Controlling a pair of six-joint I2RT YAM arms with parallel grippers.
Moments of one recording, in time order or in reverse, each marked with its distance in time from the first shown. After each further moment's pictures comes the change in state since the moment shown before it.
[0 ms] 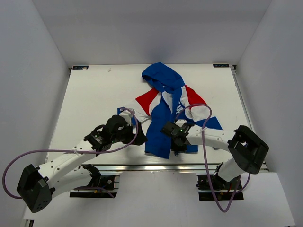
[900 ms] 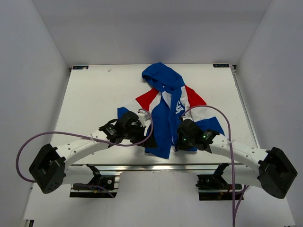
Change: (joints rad) left arm -0.045 0.242 0.094 0.044 0.230 0.046; right arm -0.129 -0.381 -0.221 0.258 -0.216 -0.306
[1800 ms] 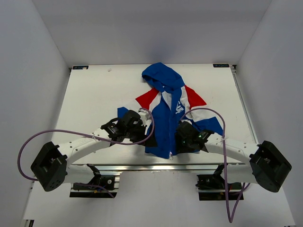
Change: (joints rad) left arm -0.027 0.056 0.054 -0.042 -0.055 0.012; right arm -0.002 0.095 -0.030 -0.017 0.021 -0.030
